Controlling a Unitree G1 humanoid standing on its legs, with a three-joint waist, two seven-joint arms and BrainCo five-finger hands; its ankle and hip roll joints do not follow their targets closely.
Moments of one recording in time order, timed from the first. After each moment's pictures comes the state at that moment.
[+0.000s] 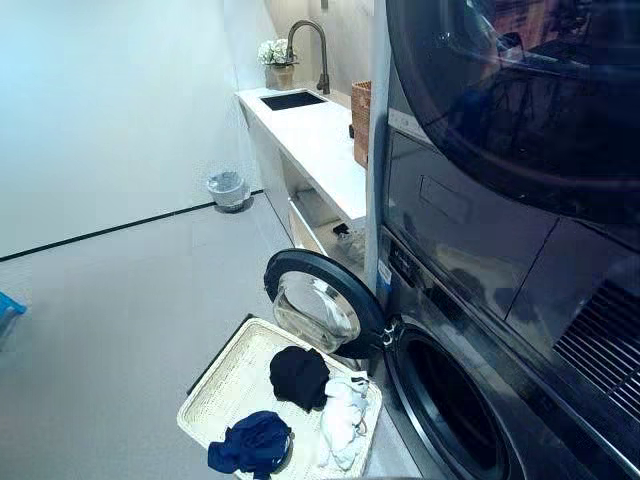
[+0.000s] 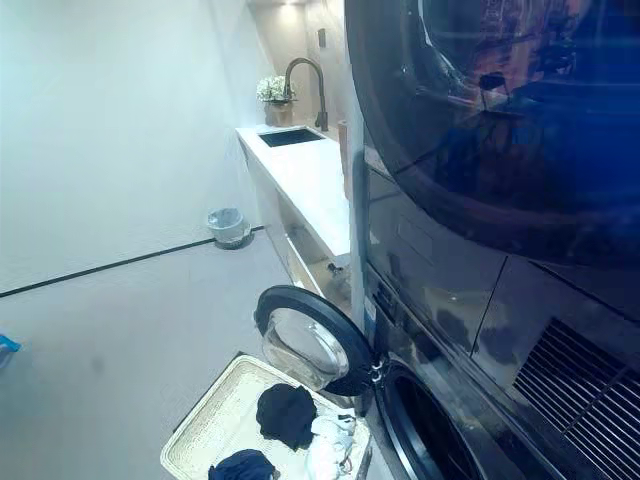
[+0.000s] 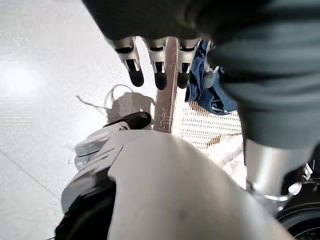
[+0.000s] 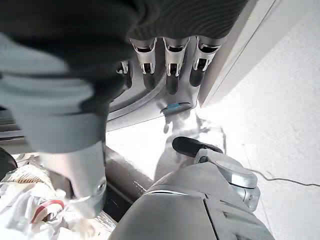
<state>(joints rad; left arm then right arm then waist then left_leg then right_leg) 0.02 0.25 -0.30 1.28 -0.05 -0.10 -0.17 -0.03 -0.31 0.23 1.34 0.11 0.05 0.06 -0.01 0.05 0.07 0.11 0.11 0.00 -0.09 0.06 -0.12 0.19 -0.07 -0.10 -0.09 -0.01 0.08</state>
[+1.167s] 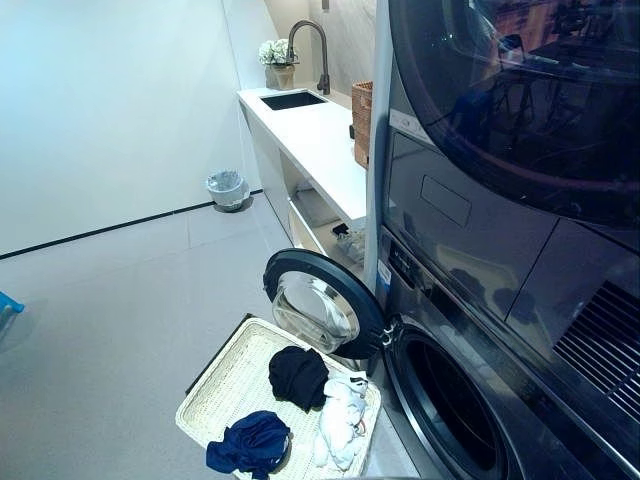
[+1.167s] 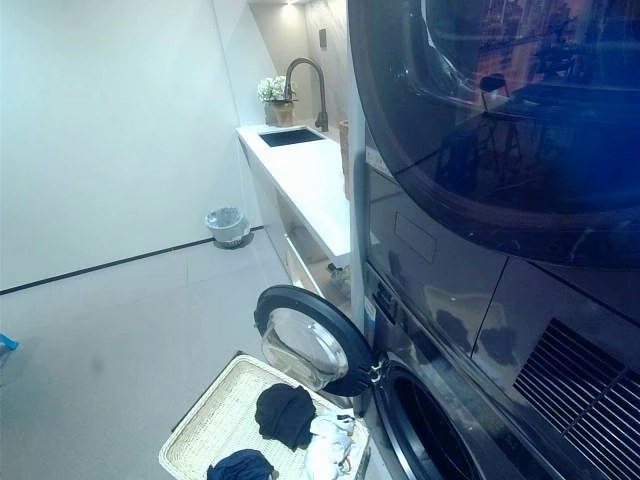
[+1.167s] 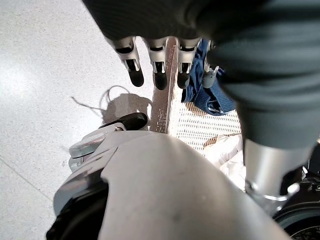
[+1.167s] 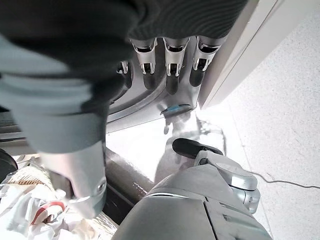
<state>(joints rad) 0.02 0.25 -0.30 1.27 -0.05 -0.12 -0.15 -0.03 -0.31 0.23 1.34 0.11 0.05 0.06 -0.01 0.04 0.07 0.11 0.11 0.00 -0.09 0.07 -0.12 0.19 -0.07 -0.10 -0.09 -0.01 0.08</state>
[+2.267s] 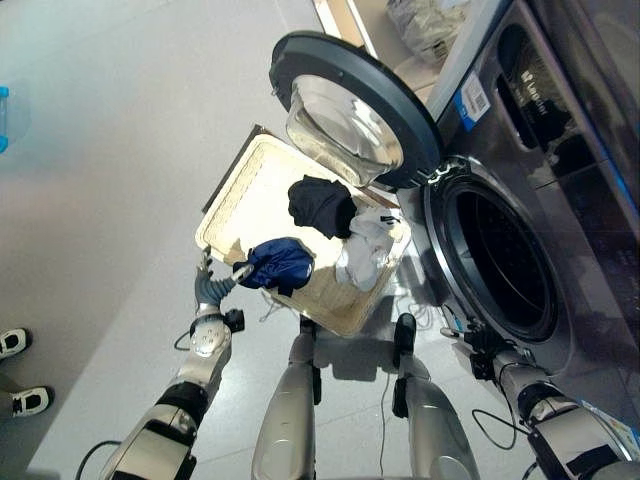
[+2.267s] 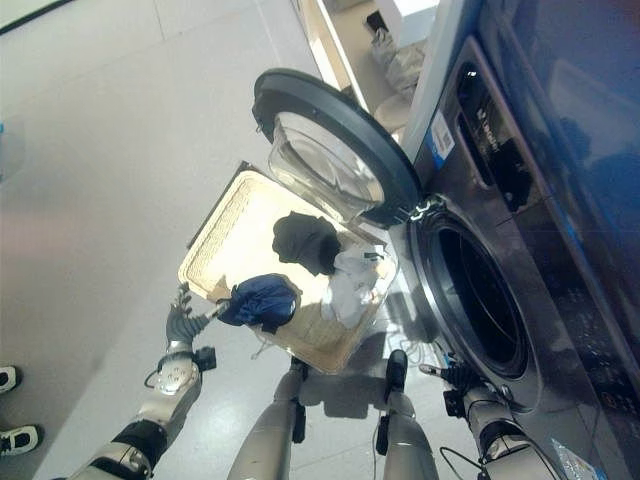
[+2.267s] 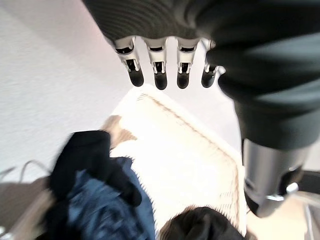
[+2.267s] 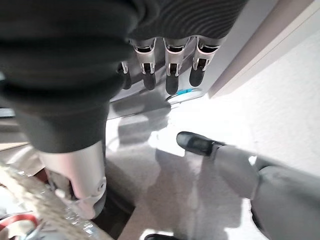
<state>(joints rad) -0.45 0.37 -0.26 0.81 -0.27 -0.43 0.60 -0.49 -0.43 0.25 1.17 0.37 -0.06 -0.02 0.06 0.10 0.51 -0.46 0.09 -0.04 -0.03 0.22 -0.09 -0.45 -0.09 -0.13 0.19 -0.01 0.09</state>
